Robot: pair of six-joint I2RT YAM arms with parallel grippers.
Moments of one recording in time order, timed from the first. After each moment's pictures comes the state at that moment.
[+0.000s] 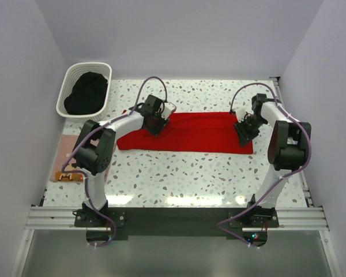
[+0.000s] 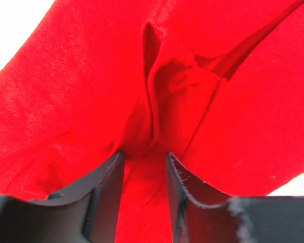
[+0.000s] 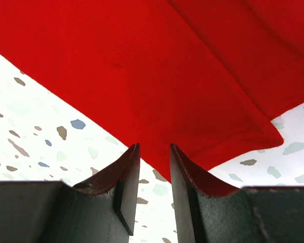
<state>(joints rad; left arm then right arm) -0.48 1.96 1.35 -0.42 0.03 0.25 -0.09 1.92 1.38 -1.00 -0.28 -0.68</state>
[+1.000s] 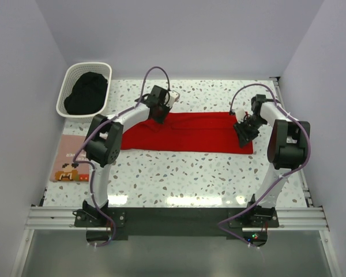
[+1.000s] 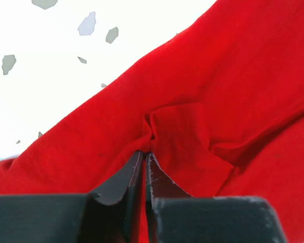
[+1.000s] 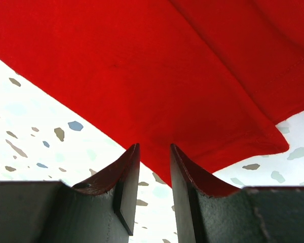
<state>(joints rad) -0.48 2.12 1.60 -0.42 0.00 0.16 -0.09 1.94 1.38 -1.00 -0.27 -0.68</state>
